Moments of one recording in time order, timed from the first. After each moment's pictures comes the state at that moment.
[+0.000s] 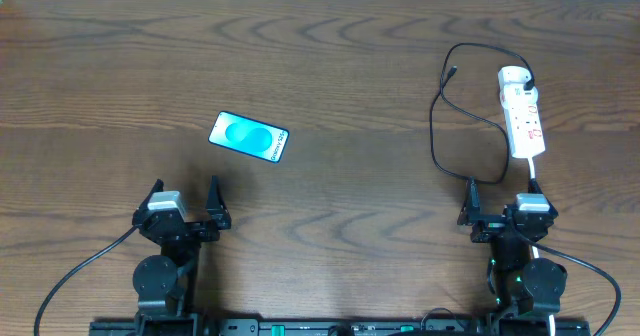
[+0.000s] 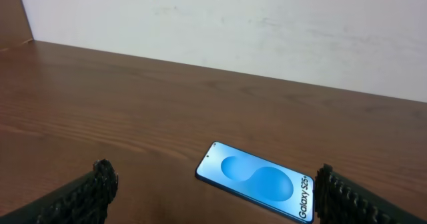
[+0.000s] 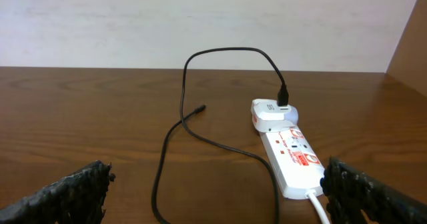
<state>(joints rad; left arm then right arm) 0.01 0.01 0.02 -0.11 -0.01 -0.15 -0.05 0.01 0.01 -0.07 -0.02 0.00</state>
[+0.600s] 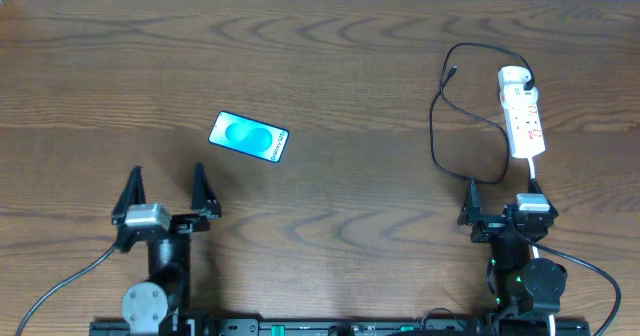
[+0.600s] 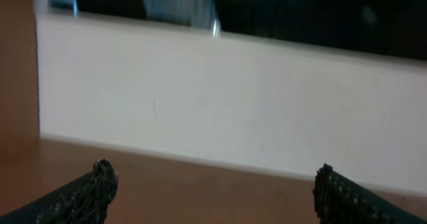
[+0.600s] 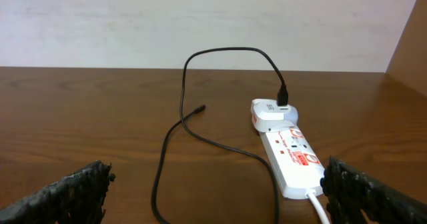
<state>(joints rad) 0.01 0.01 0.03 0.24 -0.04 -0.15 -0.05 0.01 0.01 -0.07 -0.02 0.00</state>
